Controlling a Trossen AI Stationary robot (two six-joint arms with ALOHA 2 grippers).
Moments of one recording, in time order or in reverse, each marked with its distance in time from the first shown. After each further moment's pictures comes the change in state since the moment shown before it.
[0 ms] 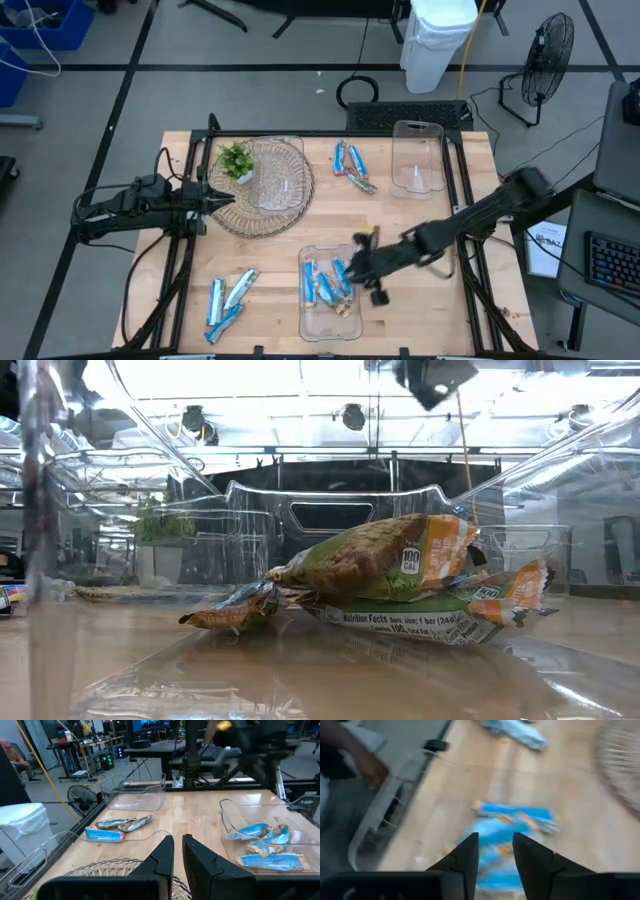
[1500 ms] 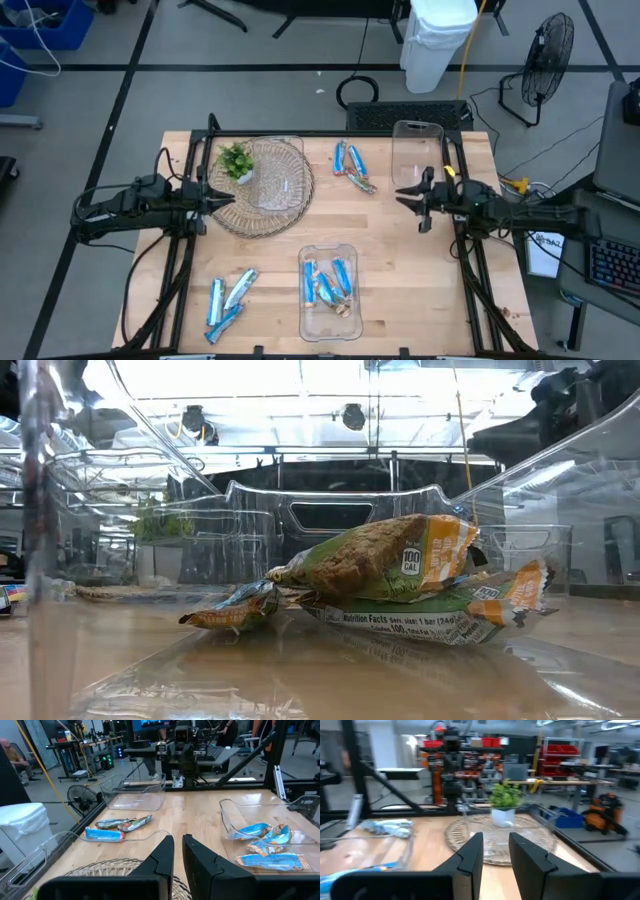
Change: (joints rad) left arm 0.000 0.000 0.000 0.000 0.000 0.000; right arm -0.627 -1.183 -0.991 0.549 -0.133 -0.198
